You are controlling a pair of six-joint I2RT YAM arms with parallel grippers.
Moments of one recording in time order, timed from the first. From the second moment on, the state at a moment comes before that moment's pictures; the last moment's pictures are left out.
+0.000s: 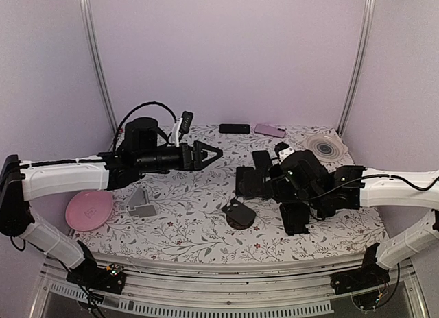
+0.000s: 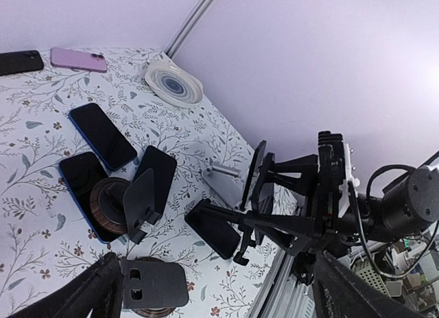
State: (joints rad) left arm -0.76 1.43 0.94 0.25 0.36 -0.58; right arm 1.04 1.33 0.93 -0.37 0.66 0.27
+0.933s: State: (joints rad) left arm -0.75 1.39 0.83 0.37 0.31 -0.63; right arm 0.99 1.12 0.63 -0.30 0.70 0.80
